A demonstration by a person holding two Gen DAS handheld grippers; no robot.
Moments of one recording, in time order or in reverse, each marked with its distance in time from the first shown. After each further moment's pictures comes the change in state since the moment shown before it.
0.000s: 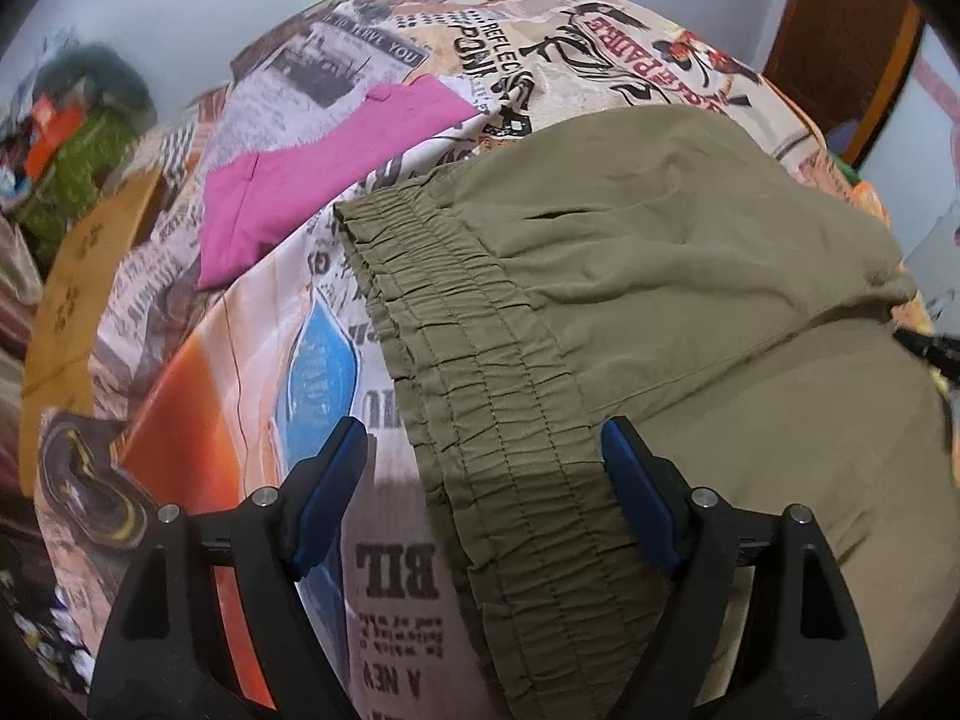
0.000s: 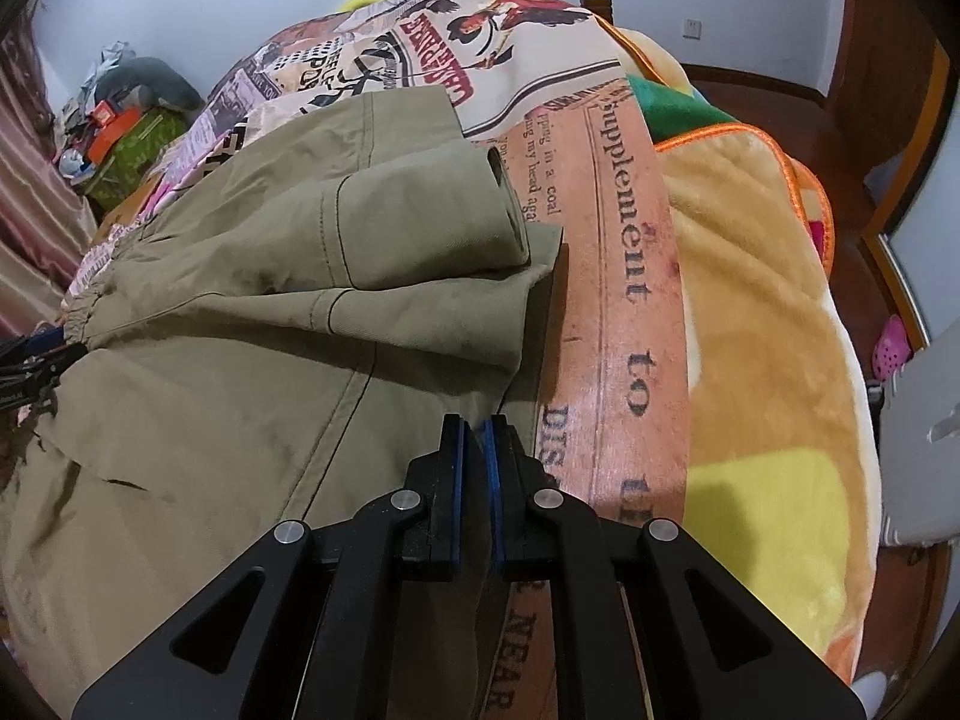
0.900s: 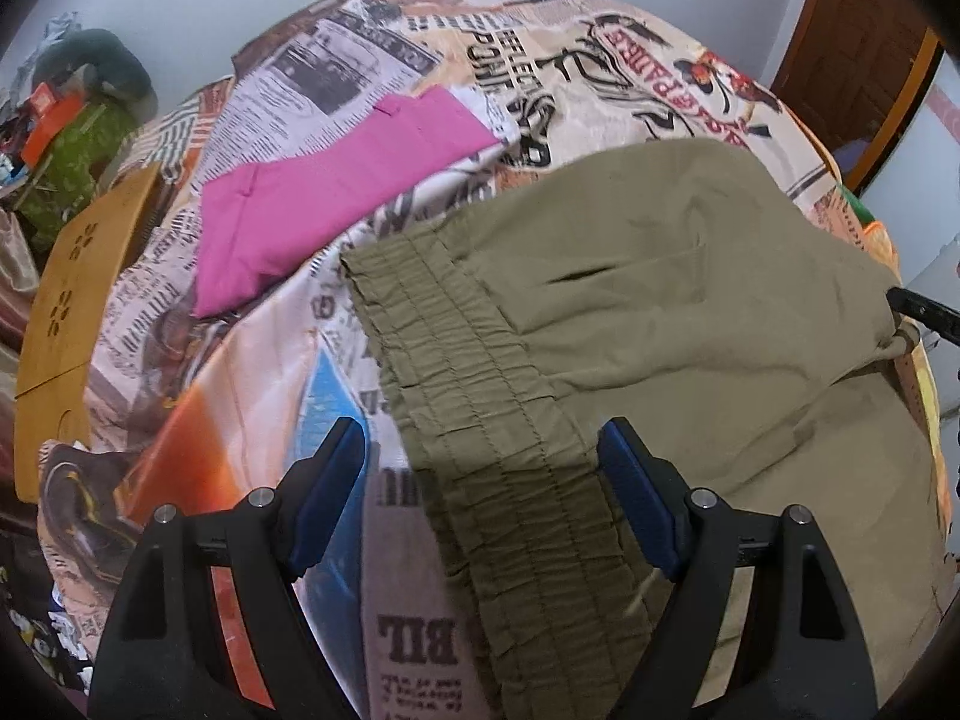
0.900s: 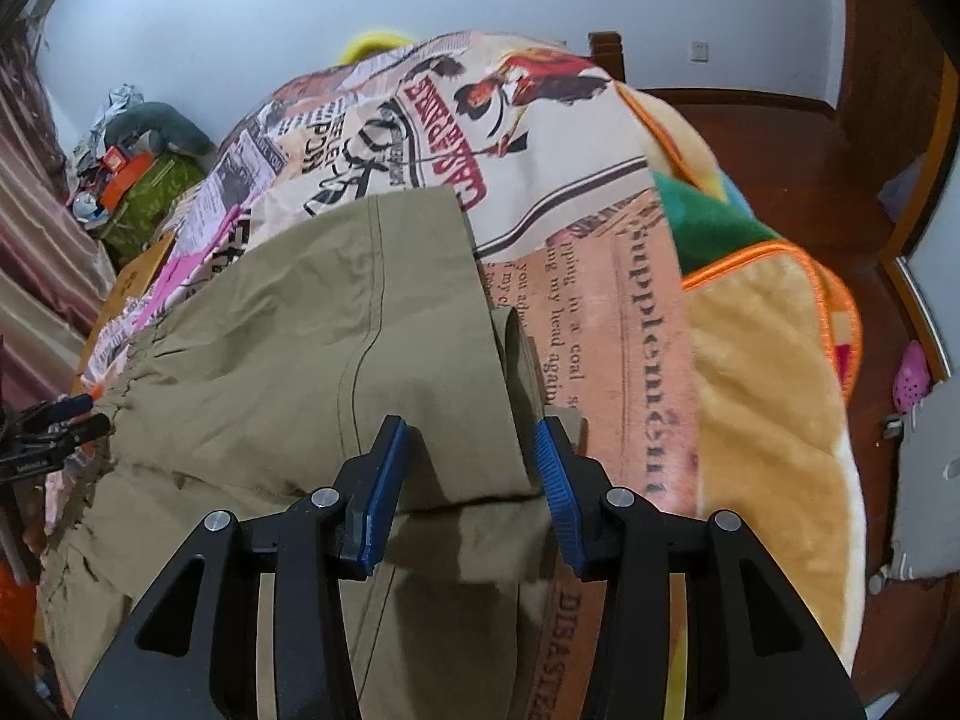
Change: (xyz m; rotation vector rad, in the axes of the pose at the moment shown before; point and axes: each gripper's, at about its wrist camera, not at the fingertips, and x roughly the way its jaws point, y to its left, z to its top) left arm 0.015 0.006 0.032 -0.019 0.020 -0.009; right arm 0.006 -0.001 0.057 0.024 -0.087 0.062
